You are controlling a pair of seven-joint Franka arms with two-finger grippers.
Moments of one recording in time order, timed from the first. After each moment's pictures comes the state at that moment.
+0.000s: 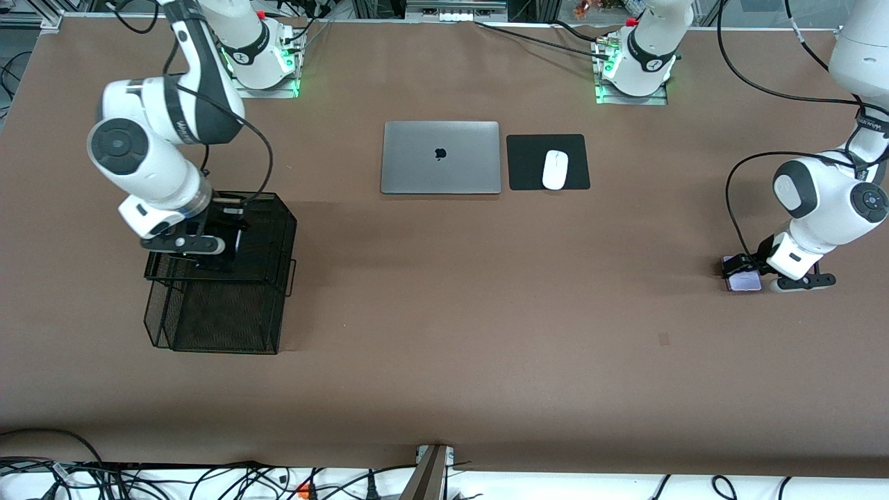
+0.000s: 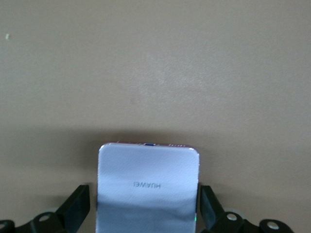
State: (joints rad) left arm 0.56 0.57 -0.22 -2.06 0.13 2.69 0.15; right arm 0.61 0.16 -0.43 -2.10 -0.04 2.16 0.22
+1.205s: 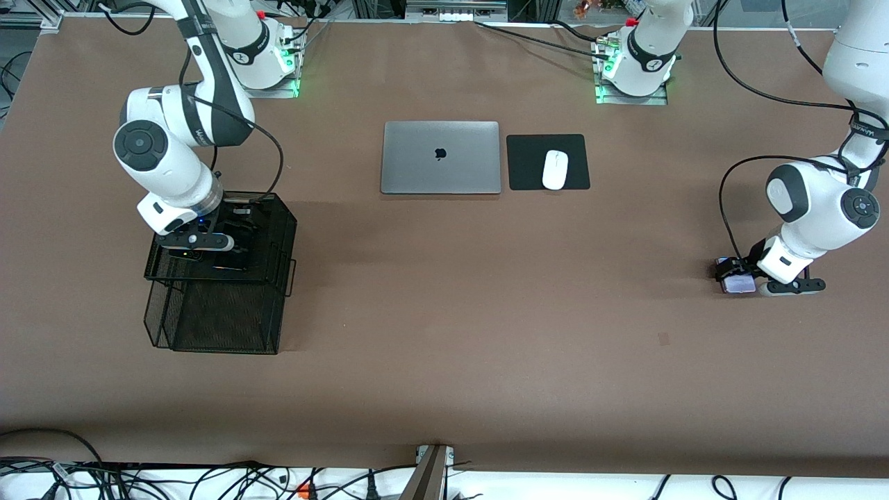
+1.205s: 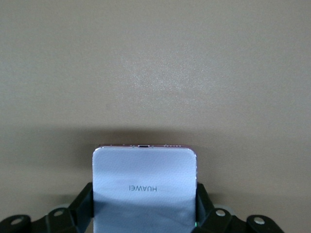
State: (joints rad) left arm 0.54 0.58 -0.22 -2.05 0.13 2.68 0.15; right arm 0.62 0.16 -0.45 -2.16 -0.04 2.29 0.22
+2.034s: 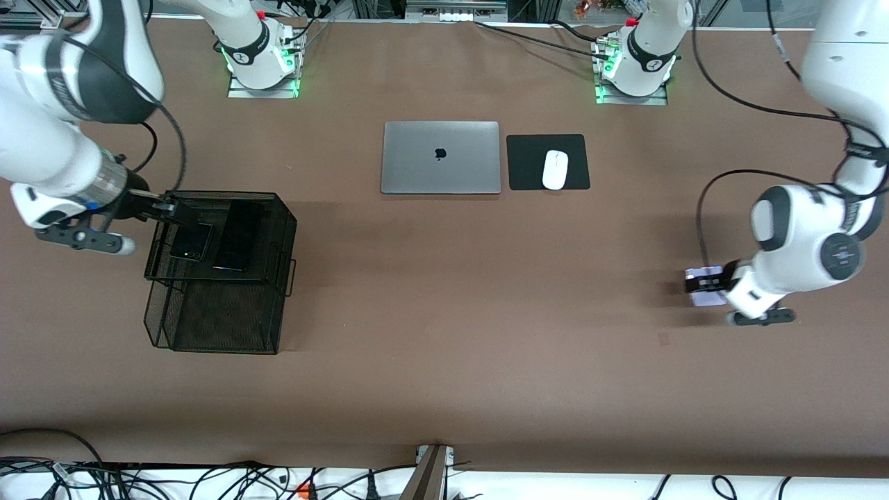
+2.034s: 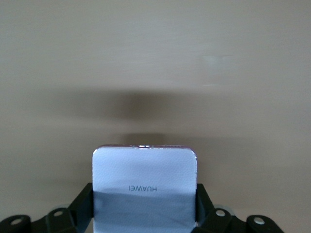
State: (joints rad) left arm 0.25 0.59 -0.24 -1.76 0.13 2.21 -0.14; right arm 0.60 0.17 -0.56 -1.69 0.11 1.79 0.22
